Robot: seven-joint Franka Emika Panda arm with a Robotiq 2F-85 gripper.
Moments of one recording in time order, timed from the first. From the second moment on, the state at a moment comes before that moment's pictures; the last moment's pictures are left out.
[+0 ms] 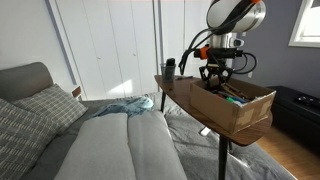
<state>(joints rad) 0.01 -0.16 0.13 -2.30 0.00 2.14 1.13</state>
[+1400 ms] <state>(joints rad) 0.00 -0.40 0.15 -2.41 -0.08 2.35 1.24</state>
